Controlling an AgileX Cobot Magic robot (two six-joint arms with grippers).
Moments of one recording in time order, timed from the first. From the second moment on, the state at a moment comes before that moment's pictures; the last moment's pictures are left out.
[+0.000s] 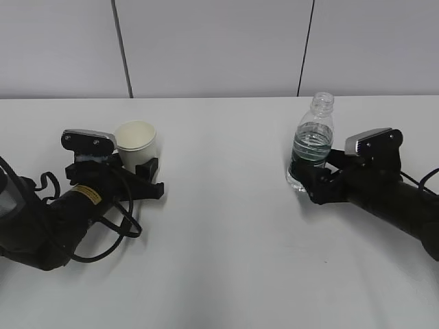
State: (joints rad) left arm -0.38 2.25 -0.79 -0.03 -1.14 -0.04; right arm 0.00 2.17 -0.72 -0.47 -1.15 0.14
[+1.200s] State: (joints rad) left arm -0.38 2.25 -0.79 -0.02 -1.14 -0.04; right arm 0.00 2.19 -0.74 -0.48 -1.15 0.15
